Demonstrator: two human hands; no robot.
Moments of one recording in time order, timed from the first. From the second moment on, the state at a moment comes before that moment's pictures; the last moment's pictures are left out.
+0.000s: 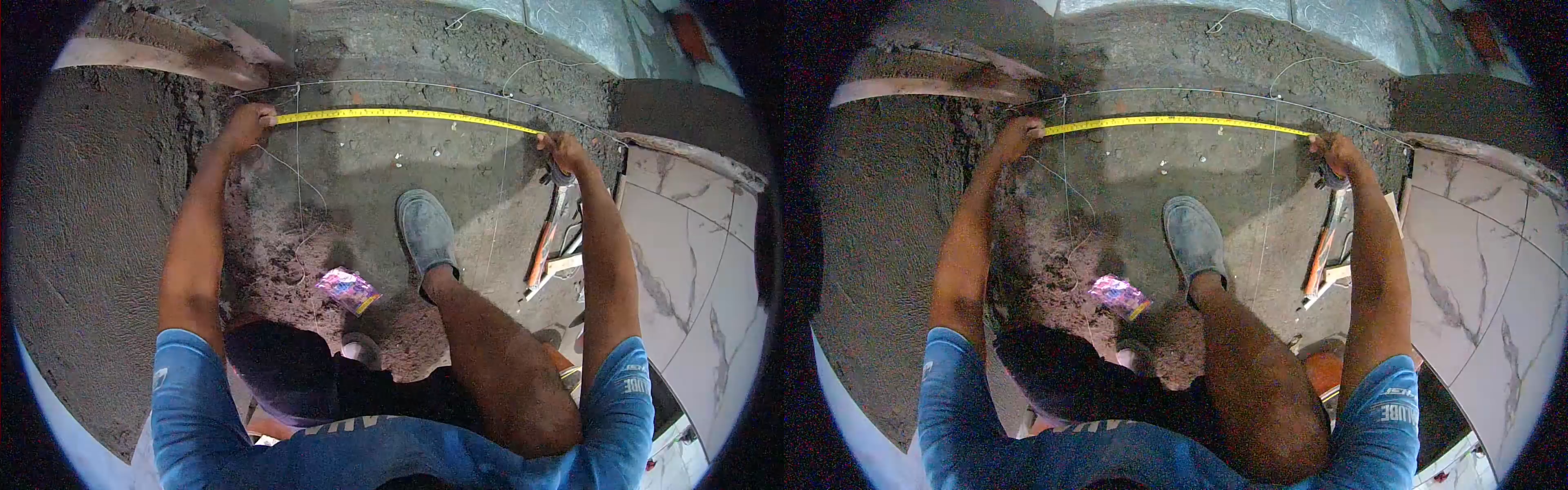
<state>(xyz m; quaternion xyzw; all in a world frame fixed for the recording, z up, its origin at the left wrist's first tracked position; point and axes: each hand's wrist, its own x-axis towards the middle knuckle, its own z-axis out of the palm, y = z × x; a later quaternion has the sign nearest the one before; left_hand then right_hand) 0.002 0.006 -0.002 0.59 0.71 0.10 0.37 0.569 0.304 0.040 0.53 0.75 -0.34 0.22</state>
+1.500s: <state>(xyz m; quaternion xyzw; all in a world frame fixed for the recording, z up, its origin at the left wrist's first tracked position) 0.008 0.004 0.007 0.62 0.70 0.14 0.33 0.611 0.330 -0.029 0.50 0.77 -0.36 0.17</state>
